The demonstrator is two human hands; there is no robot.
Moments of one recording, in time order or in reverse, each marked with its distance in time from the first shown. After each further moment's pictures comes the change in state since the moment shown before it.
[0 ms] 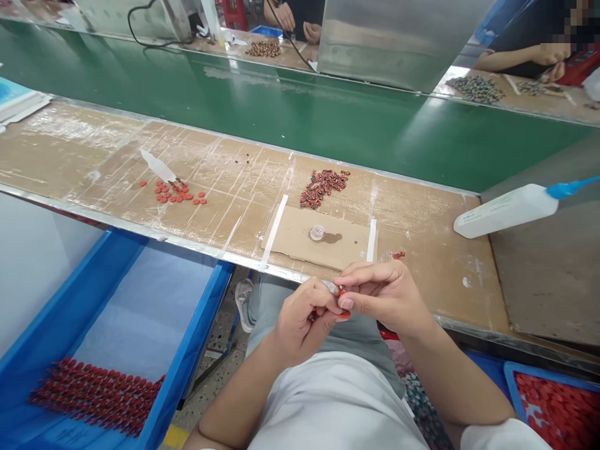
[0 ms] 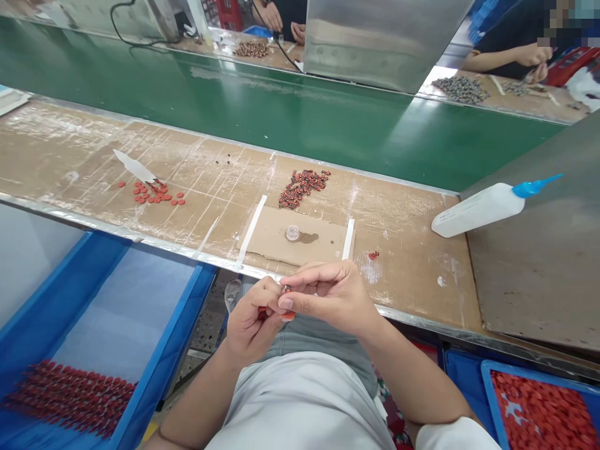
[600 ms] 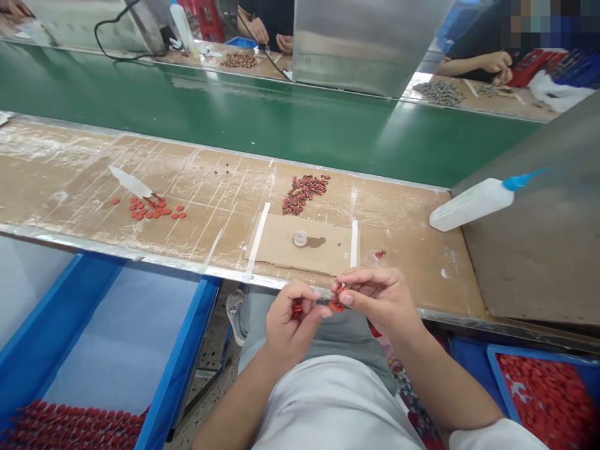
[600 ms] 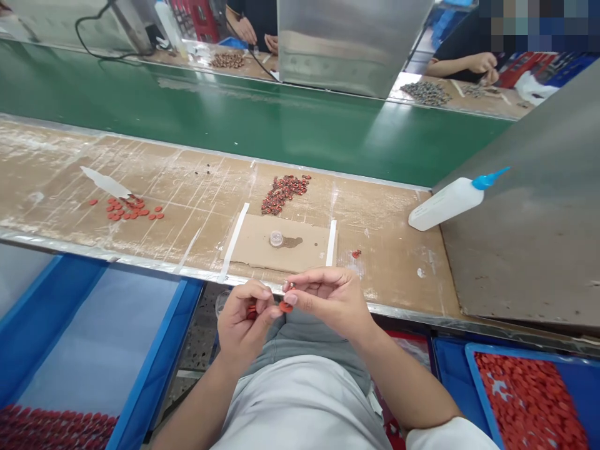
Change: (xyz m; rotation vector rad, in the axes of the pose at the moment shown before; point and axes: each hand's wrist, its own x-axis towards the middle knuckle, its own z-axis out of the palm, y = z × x) left_hand -0.002 -0.011 0.022 -0.199 0.216 -0.220; right_hand -0.020 0.009 -0.018 0.057 0.161 -0.056
